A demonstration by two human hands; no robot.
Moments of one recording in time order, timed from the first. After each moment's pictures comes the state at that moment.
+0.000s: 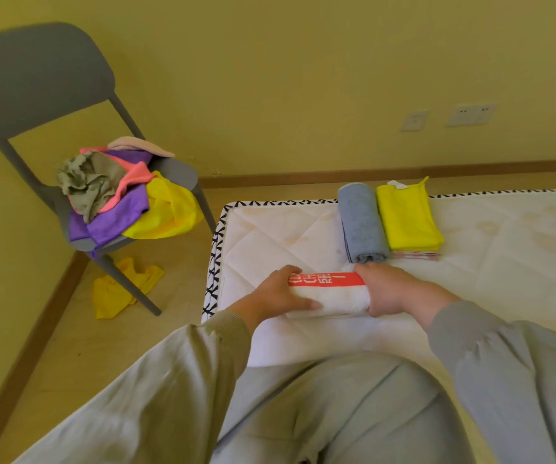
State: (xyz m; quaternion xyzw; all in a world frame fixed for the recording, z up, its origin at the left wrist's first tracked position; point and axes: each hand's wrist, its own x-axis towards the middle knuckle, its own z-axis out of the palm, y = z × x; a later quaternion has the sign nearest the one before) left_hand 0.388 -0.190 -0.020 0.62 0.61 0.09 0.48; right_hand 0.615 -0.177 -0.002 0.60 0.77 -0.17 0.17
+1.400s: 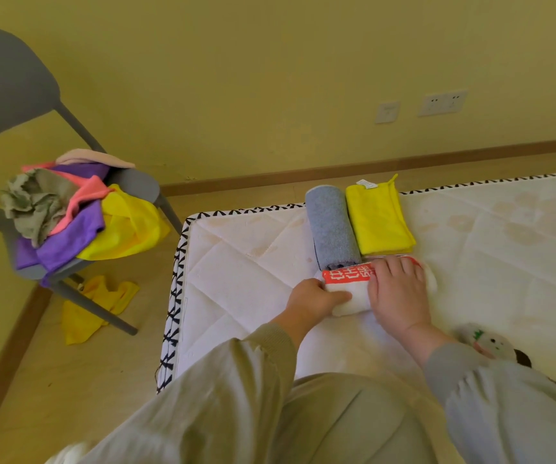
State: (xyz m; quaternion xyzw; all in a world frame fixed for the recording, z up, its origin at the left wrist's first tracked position) left_hand 0.514 -0.171 -0.029 0.51 0.64 0.15 0.55; right_hand 0.679 -0.185 -0.058 0.68 0.70 0.14 -0.17
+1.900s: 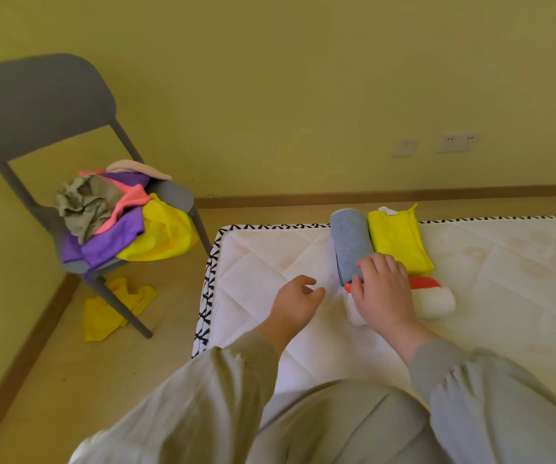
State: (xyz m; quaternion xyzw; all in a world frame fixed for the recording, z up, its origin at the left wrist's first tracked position) left_hand 0.447 -0.186 0.007 0.55 0.65 0.23 0.47; right_hand 0.613 -0.180 0.005 0.66 0.73 0.10 -0.15
